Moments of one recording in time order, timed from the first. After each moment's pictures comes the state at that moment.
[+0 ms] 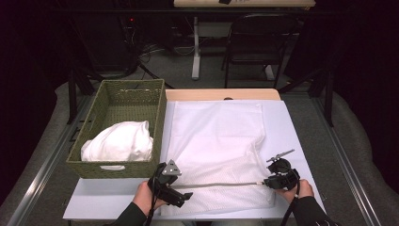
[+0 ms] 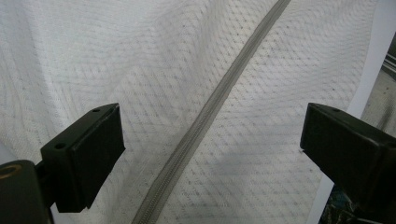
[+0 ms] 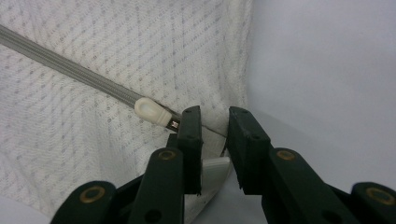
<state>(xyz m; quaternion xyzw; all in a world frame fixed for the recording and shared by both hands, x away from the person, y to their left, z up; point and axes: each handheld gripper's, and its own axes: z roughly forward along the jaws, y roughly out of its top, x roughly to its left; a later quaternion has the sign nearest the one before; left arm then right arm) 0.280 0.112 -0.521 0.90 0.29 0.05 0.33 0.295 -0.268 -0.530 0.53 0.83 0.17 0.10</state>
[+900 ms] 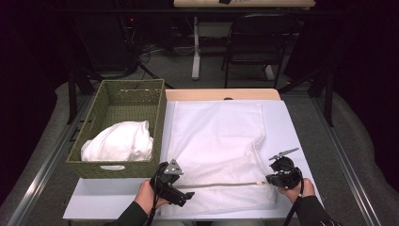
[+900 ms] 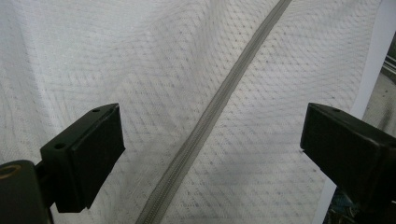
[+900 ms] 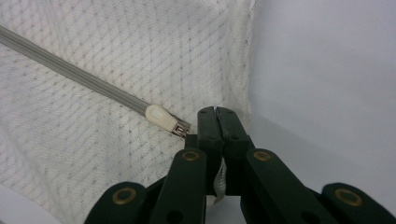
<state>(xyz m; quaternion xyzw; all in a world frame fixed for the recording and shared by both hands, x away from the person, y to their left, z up) 0.284 0.107 -0.521 0.90 0.29 0.04 0.33 0.296 -0.274 -0.521 0.51 0.83 0.20 0.09</state>
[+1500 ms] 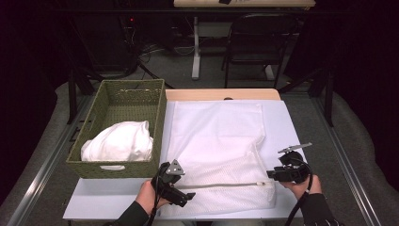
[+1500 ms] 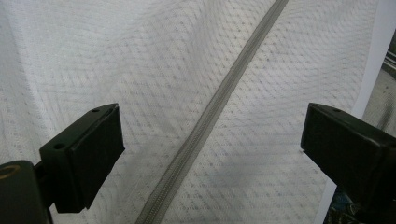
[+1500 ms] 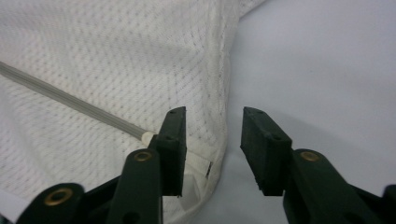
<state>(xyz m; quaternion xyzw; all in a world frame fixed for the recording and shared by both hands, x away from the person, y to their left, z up) 0.284 0.104 -0.523 0.90 0.28 0.04 0.33 0.303 -0.290 -0.506 0.54 0.80 0.25 0.09</state>
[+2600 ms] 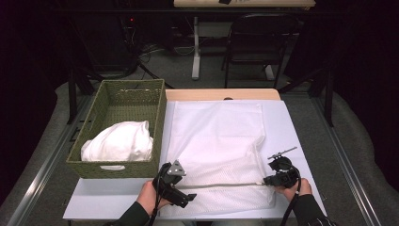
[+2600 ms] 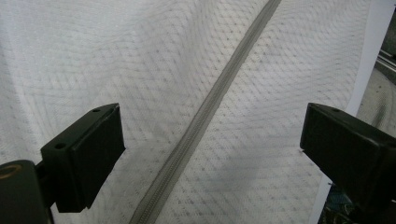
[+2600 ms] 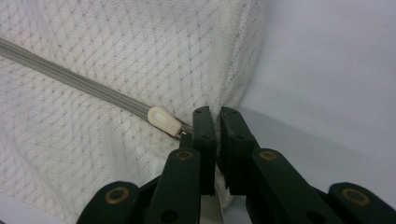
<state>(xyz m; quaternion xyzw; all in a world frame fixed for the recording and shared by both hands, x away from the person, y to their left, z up) 0.283 0.100 -0.525 0.90 0.27 0.03 0.33 0.303 -0.273 -0.531 0.54 0.81 0.19 0.05</state>
